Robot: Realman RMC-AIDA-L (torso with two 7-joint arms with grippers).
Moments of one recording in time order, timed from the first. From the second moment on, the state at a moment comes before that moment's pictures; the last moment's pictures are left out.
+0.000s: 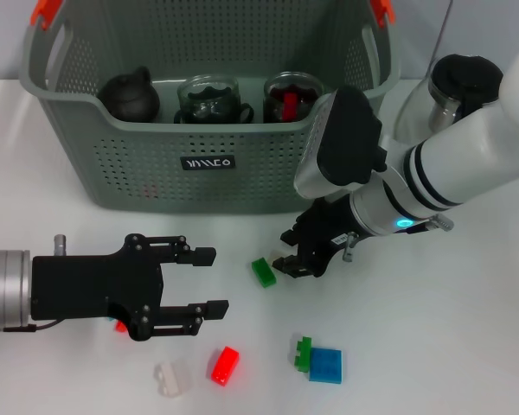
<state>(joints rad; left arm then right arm) -0.43 -2.17 0.58 0.84 2.17 1.80 -1.18 0.91 2.11 -1.61 -0.62 -2.17 -0.97 1.96</state>
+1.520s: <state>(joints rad) -0.43 -2.17 0.58 0.84 2.17 1.79 -1.18 0.74 2.10 -1.50 -0.93 -2.18 -1.18 1.98</state>
